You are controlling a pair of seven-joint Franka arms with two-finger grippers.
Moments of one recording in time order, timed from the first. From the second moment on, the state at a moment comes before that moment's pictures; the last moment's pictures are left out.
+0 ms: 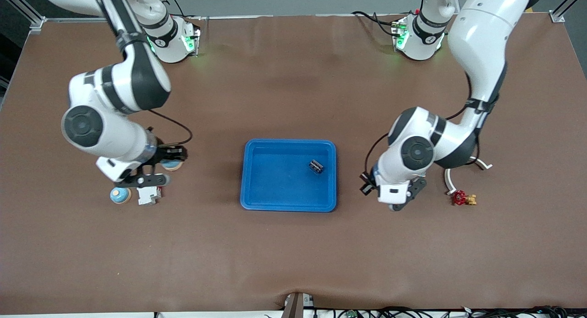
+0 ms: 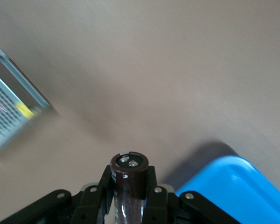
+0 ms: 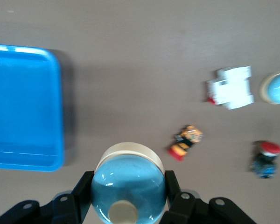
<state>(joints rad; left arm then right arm) -0.15 0.67 -0.38 -1.51 0.18 2.11 -1.28 0.29 0.34 0.02 -1.61 0.06 1.80 0.25</state>
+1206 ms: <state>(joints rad) -0.30 0.91 -0.37 -1.38 0.18 2.37 -1.65 0.53 0.44 0.01 -1.63 0.10 2.12 0.50</state>
